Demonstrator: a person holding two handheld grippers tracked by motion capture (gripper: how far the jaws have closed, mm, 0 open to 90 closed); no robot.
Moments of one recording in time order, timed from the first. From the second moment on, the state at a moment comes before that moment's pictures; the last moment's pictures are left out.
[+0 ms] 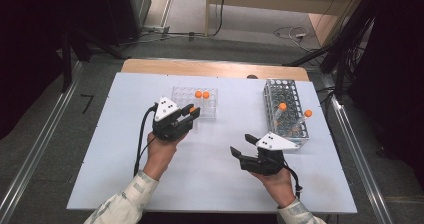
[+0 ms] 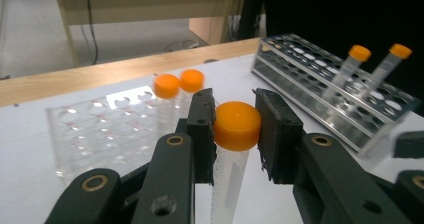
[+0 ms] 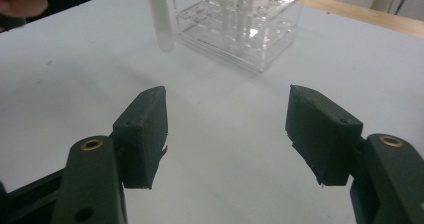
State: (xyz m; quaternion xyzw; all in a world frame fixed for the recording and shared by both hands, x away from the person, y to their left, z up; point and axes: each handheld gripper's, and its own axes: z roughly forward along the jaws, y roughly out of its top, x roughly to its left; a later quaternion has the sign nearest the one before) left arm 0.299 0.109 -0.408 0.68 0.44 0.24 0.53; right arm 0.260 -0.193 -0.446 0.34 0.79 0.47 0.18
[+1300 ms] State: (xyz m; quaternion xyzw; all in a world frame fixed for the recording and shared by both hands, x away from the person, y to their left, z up) left arm 0.373 0.107 -0.405 0.66 0.48 0.31 0.49; right arm 0.257 -0.258 -0.450 0.40 0.76 0.47 0.20
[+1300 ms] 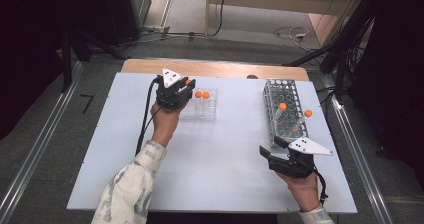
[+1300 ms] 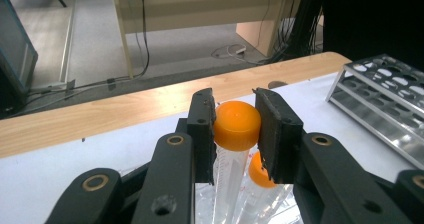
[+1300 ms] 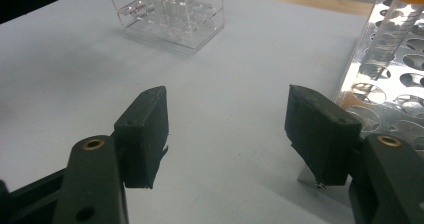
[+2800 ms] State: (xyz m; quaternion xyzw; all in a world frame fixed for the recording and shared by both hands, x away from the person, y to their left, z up) left arm 0.344 0.124 -0.420 0.65 0.49 0.26 0.51; right arm 0.261 -0.261 -0.455 0.41 0.76 0.45 0.21
